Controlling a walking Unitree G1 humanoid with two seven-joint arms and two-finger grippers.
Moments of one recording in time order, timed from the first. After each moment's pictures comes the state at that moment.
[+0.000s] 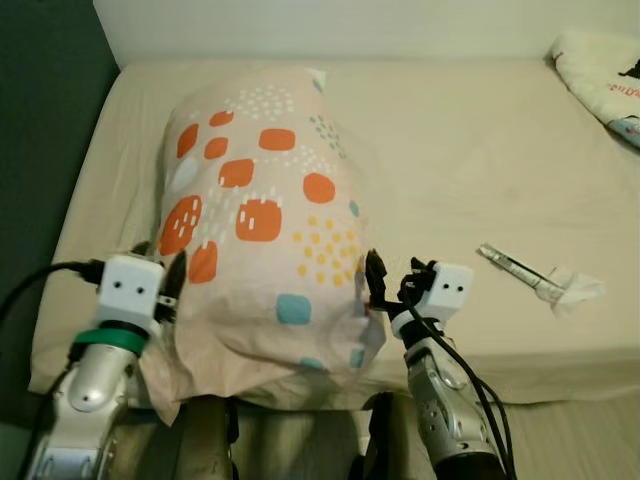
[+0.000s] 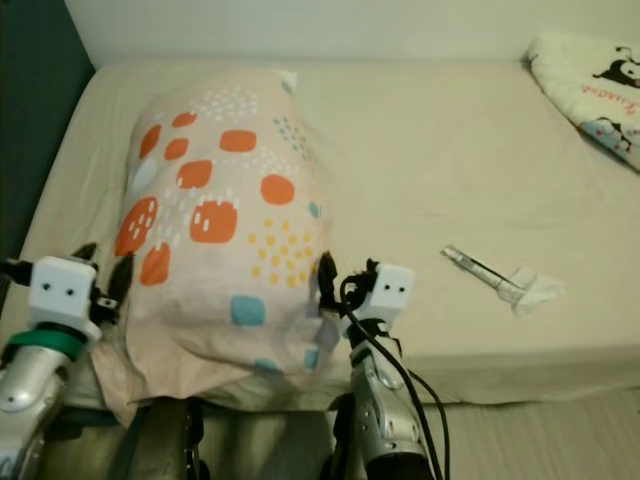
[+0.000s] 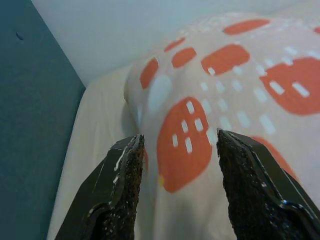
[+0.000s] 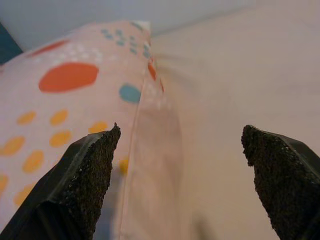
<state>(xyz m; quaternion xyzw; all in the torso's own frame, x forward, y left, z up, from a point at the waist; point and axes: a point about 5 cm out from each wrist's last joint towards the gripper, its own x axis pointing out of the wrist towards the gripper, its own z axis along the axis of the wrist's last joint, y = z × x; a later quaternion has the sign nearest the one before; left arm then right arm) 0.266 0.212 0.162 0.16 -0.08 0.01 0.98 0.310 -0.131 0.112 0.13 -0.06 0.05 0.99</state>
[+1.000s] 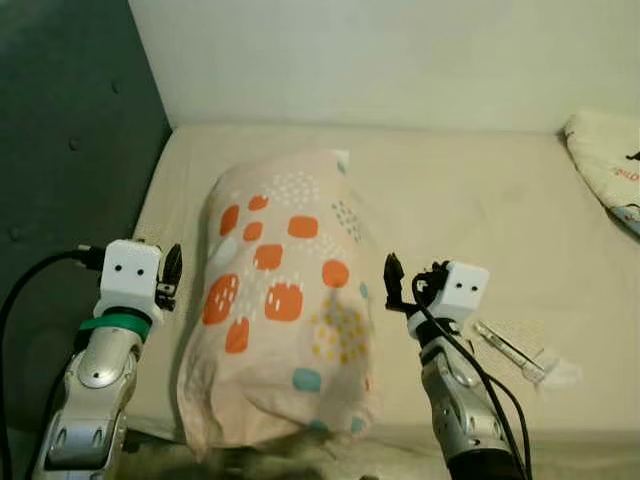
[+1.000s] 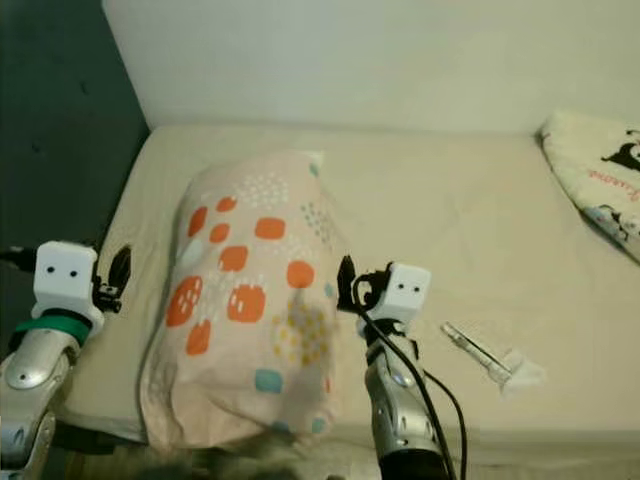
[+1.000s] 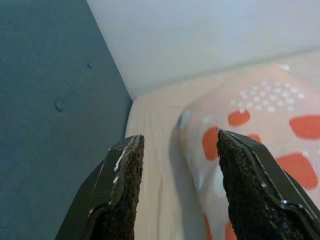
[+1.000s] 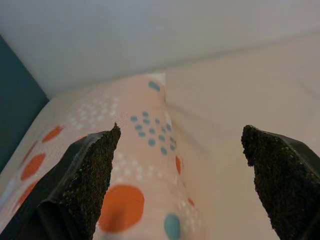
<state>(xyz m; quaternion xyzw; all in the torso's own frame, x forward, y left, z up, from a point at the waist) 0.283 0.209 0.164 0.14 -0.05 0.04 0.99 0.316 -0.146 0.109 0.12 -0.04 0.00 0.99</state>
